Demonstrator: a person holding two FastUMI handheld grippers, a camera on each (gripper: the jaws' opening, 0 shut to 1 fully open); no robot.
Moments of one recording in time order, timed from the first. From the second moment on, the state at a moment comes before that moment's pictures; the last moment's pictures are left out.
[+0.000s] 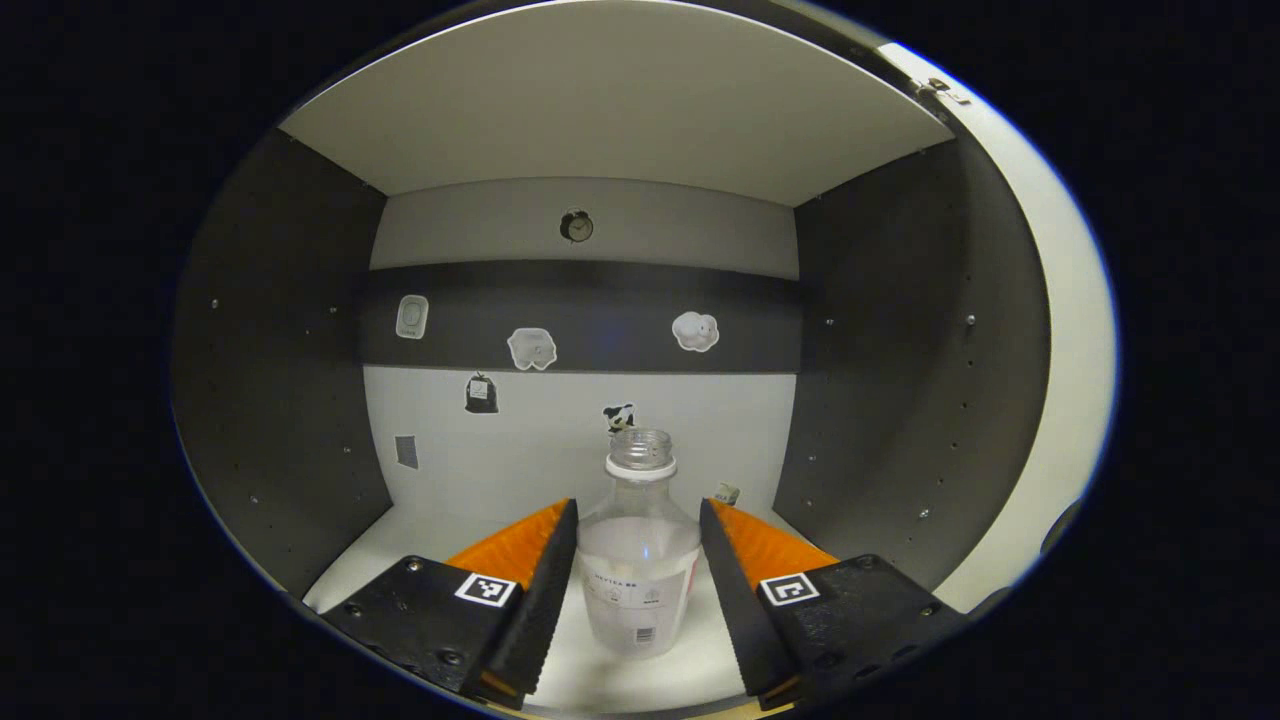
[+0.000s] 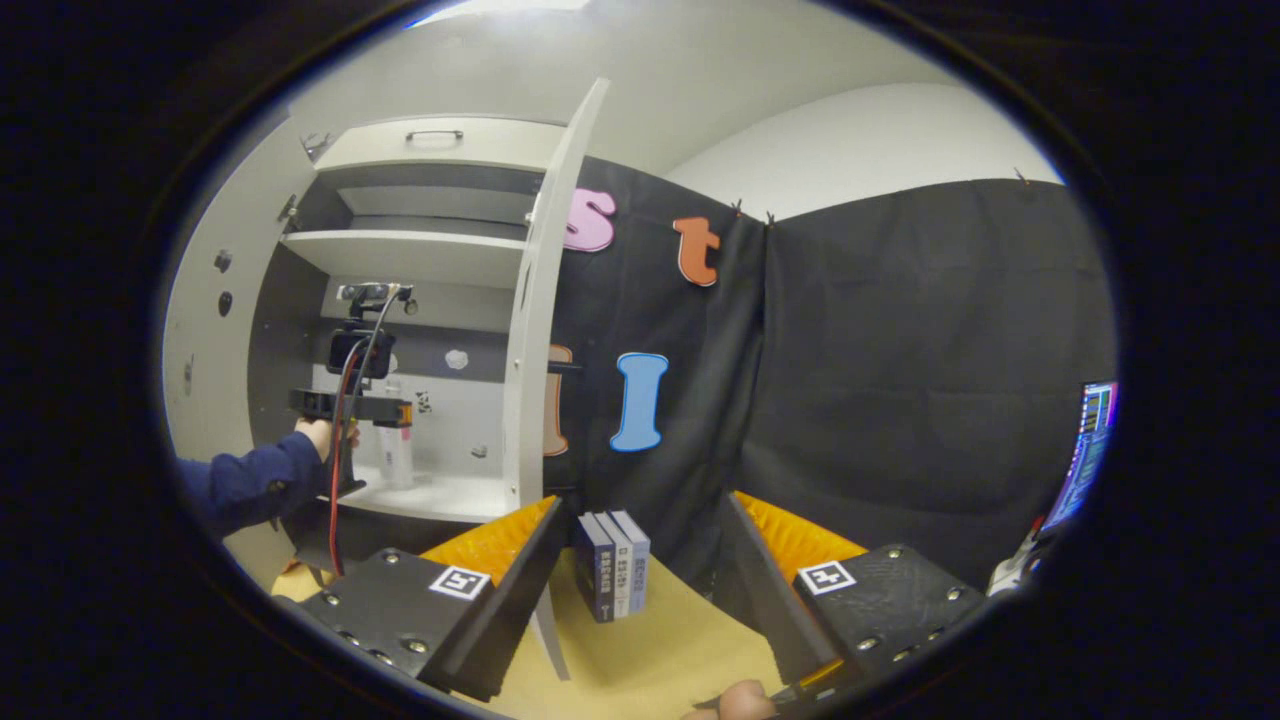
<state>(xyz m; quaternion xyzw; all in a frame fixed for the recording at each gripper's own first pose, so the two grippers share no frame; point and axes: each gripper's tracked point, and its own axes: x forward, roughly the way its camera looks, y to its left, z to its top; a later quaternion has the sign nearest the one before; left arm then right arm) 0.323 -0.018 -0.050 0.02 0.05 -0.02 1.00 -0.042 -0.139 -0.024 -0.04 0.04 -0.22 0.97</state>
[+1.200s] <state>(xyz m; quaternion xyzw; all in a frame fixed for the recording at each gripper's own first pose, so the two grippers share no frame) 0.058 0.000 -0.116 -0.05 0.11 -0.16 0.98 -0.050 -0.091 -0.030 -0.02 0.03 -0.07 1.00</state>
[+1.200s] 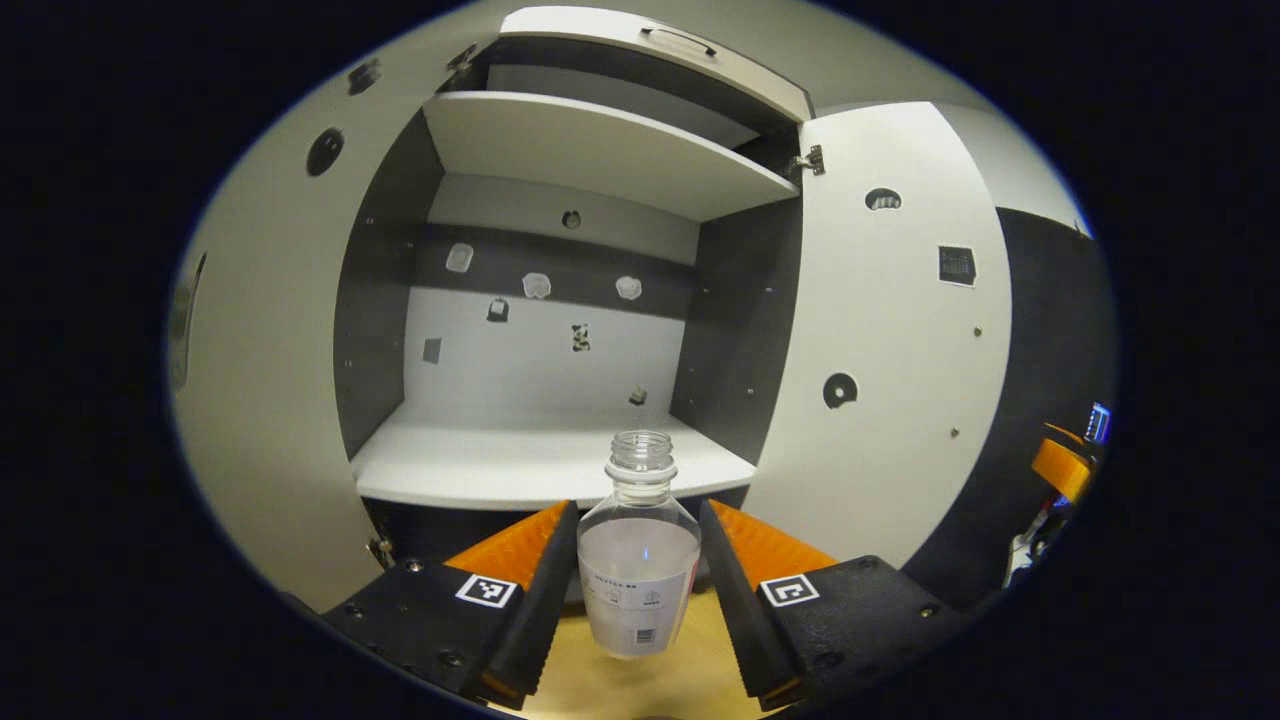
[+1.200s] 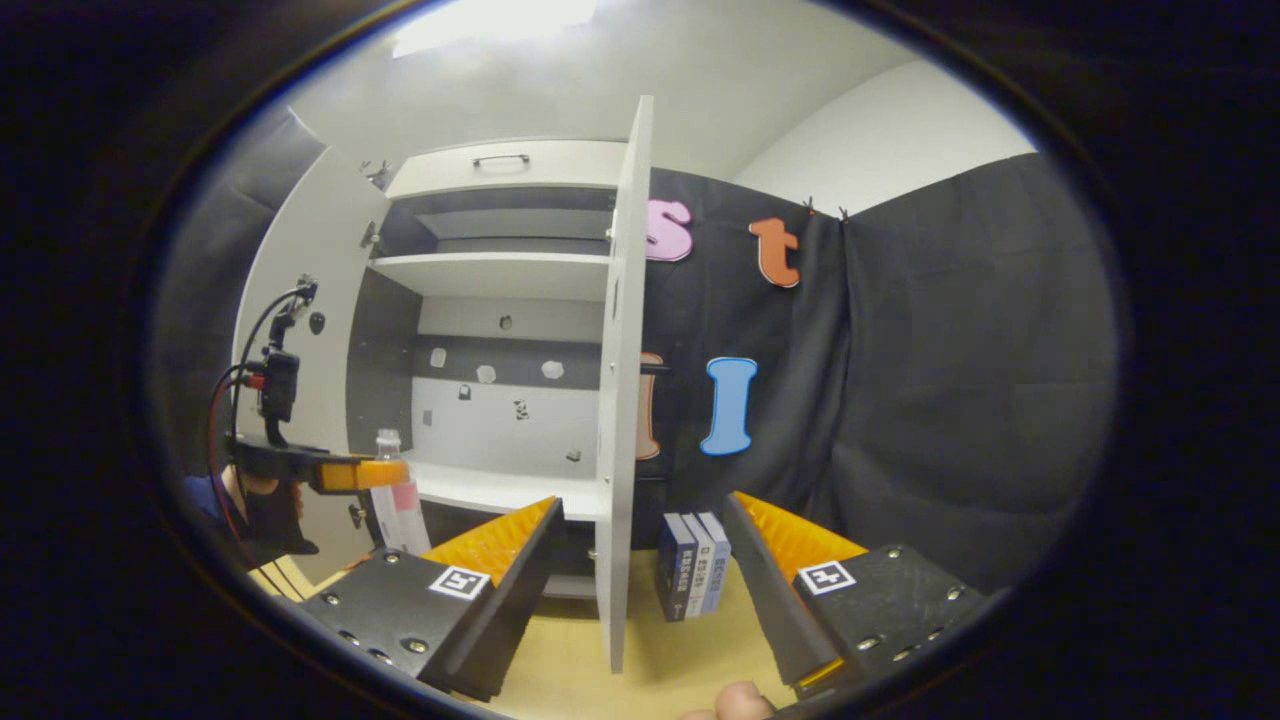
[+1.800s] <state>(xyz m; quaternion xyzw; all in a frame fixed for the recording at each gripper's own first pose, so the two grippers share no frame) -0.030 0.028 -0.264 -0.12 0.25 -0.14 0.95 -0.043 -0.055 -0.036 -0.03 0.04 -0.02 1.00</state>
